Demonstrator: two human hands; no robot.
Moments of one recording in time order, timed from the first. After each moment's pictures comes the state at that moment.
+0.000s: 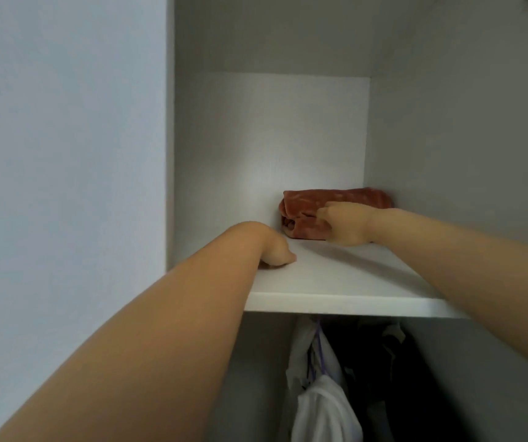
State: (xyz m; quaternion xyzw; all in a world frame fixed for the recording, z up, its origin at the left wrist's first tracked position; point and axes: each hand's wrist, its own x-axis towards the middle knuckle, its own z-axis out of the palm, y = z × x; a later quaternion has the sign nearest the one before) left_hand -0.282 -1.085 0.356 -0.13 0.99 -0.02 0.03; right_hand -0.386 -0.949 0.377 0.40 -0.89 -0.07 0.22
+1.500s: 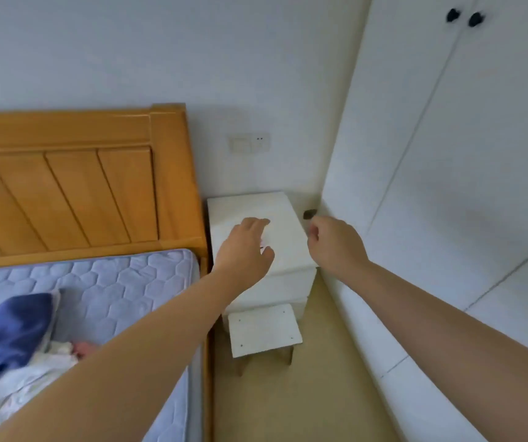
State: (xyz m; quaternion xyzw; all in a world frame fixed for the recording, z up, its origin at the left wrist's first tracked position) left_hand 0.566 -1.208 -0.069 -0.68 0.67 0.12 -0.27; right_hand 0.395 -1.256 -0.042 0.79 -0.57 0.18 -0.11
